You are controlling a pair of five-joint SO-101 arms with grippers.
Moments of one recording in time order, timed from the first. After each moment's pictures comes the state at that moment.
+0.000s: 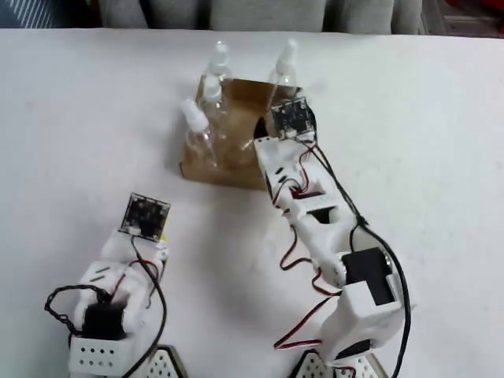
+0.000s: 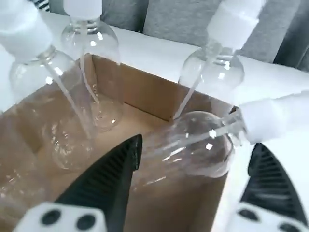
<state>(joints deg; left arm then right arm) -2.3 -103.4 97.1 57.5 -11.7 -17.6 10.1 44.1 -26.8 8.2</state>
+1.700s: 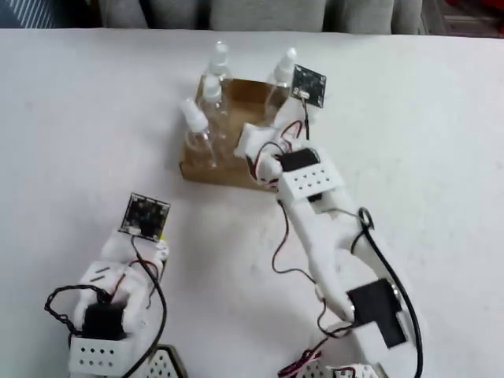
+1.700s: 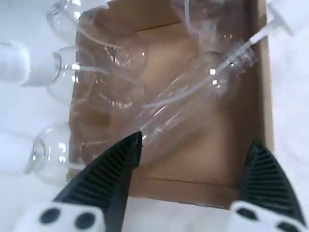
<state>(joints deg) -2.3 -103.4 97.1 57.5 -11.7 -23.6 -1.1 21.9 35.1 -35.0</state>
